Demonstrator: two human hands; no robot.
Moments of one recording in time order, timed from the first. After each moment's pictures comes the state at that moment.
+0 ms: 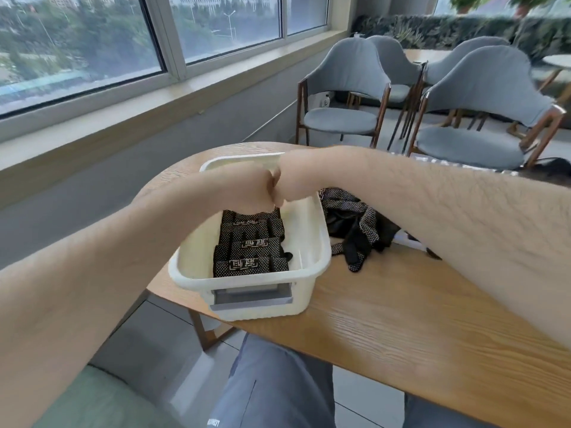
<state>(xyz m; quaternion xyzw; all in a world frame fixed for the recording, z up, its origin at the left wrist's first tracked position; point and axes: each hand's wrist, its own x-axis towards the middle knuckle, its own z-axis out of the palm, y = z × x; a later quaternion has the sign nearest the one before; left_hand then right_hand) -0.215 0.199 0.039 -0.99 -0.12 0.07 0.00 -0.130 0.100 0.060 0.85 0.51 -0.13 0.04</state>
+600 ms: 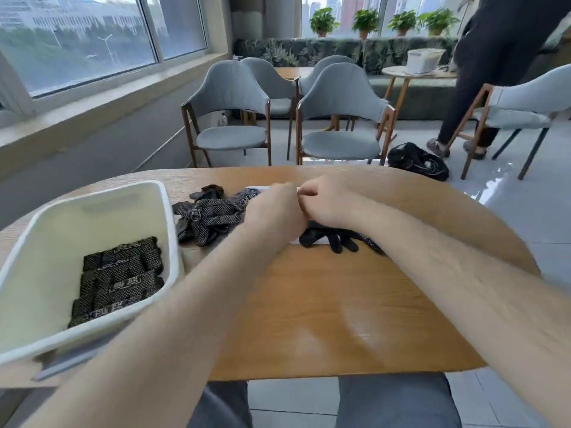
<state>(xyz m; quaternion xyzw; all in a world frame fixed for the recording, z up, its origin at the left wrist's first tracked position) -0.113 -0.036 0.010 -0.99 -0.05 -0.08 -0.14 -0.073 -0.159 0.023 0.91 0.24 -0.08 -0.32</state>
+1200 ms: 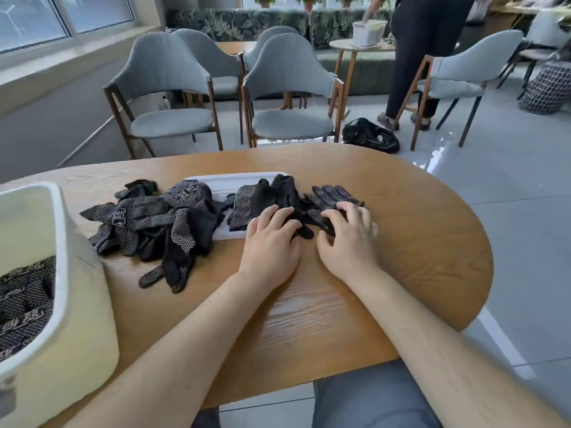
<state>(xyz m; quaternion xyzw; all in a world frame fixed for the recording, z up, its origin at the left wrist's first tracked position) -0.081 -0.094 -0.135 -0.95 0.11 -0.23 -0.15 -0.070 -0.262 -0.131 0.96 0.04 0.20 -0.20</state>
